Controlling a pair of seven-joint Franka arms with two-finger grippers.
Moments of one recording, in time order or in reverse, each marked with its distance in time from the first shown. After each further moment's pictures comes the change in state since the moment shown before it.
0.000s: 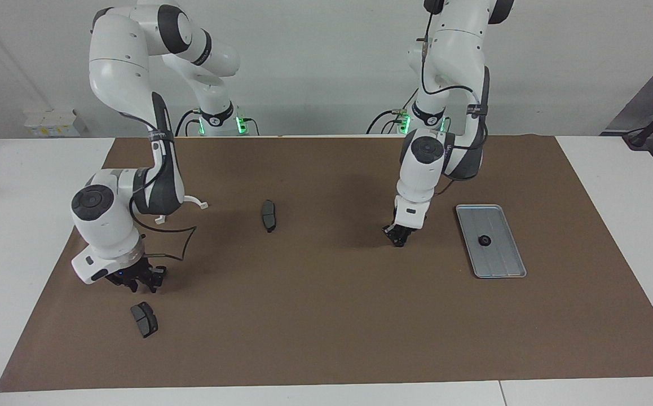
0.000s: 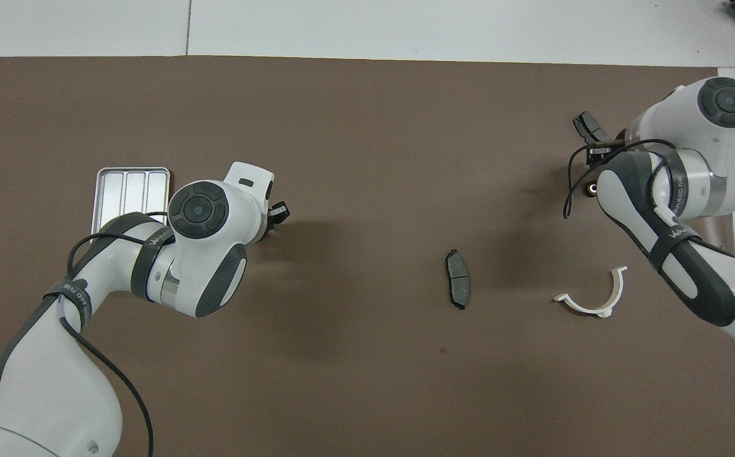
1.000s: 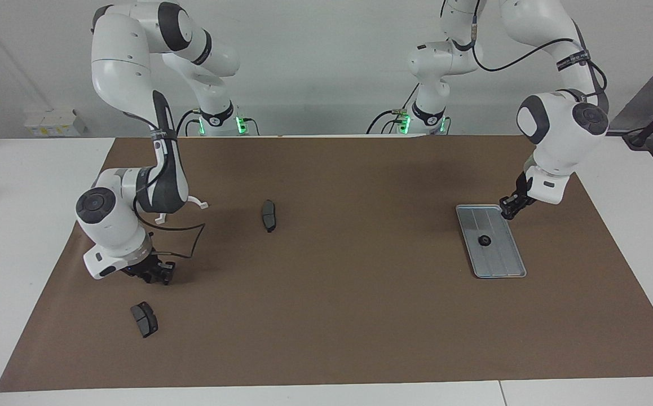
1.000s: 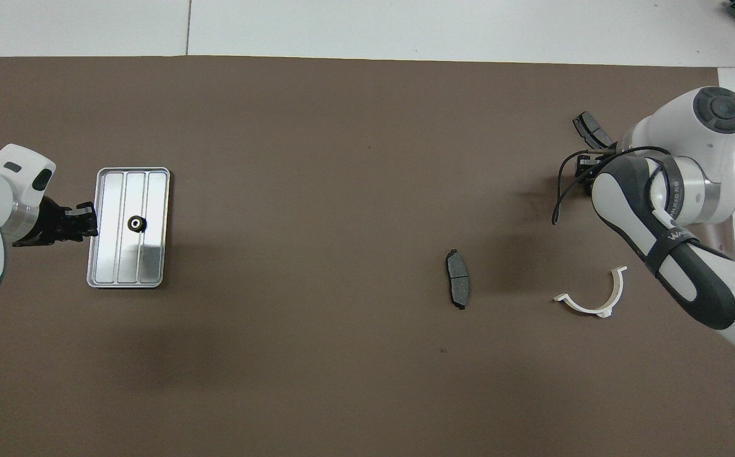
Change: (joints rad) left arm 0.480 -0.225 0.015 -0.064 -0.053 -0.258 0.643; right arm 0.000 -0.021 0.006 -0.048 0.078 -0.048 0.085
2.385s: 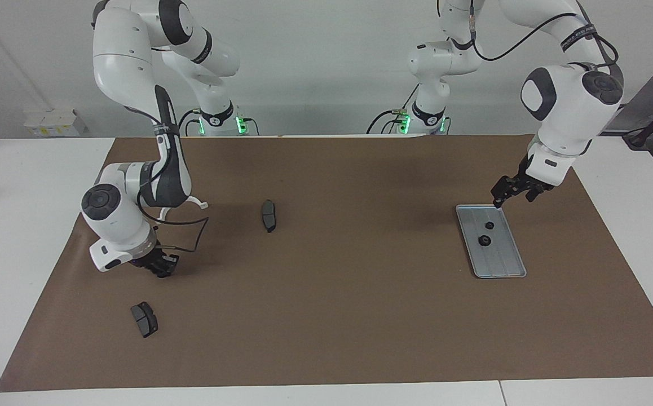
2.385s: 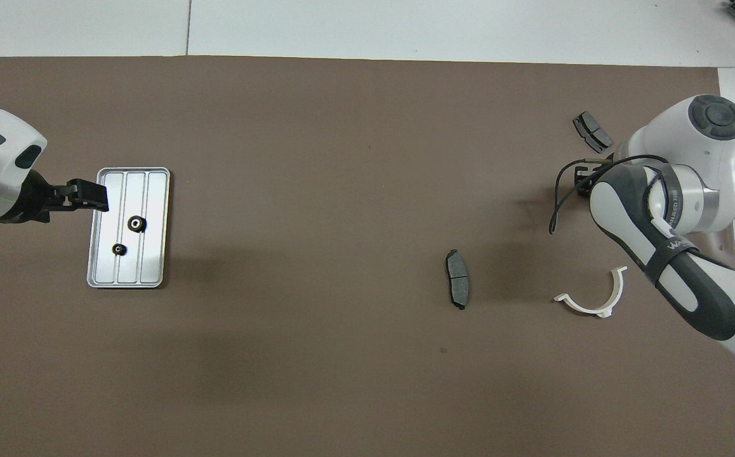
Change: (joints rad) left arm -0.045 -0.046 -0.030 0.220 -0.009 -0.244 0.108; right arm 0.002 -0.038 0.010 -0.056 0.002 -0.017 0.019
